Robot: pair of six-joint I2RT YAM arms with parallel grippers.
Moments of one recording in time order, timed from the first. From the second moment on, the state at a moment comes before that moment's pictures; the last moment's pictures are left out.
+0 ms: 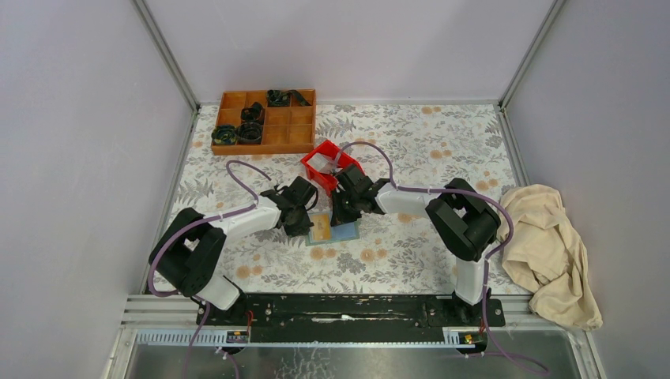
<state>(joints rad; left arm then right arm) -0.62 1.55 0.80 -0.50 -0.12 -0.95 0.80 1.92 1.15 -0.21 -0.23 0.55</state>
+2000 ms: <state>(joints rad) -0.58 1.41 0.88 -0.53 -0.29 -0.88 0.73 1.87 1.64 -0.42 0.13 0.17</state>
